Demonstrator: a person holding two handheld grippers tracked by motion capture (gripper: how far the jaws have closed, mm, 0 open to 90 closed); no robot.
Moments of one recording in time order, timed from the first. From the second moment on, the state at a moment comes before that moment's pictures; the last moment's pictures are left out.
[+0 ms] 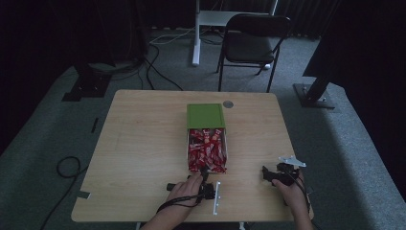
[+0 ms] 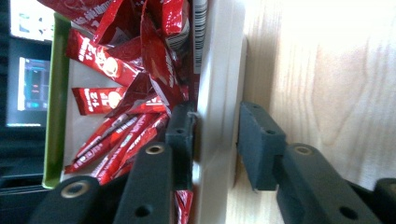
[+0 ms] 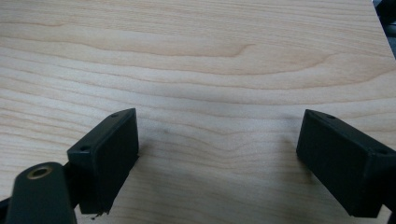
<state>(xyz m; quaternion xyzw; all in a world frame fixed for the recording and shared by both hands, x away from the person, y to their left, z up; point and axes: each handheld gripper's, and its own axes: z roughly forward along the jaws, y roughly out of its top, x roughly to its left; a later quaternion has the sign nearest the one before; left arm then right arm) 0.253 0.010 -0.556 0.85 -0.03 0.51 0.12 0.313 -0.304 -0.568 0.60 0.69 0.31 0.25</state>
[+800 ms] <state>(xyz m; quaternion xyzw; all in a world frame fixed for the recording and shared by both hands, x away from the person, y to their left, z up) 0.238 0.049 -0.531 0.88 0.04 0.40 0.25 0.313 -0.304 -0.568 0.60 0.69 0.31 0.25</state>
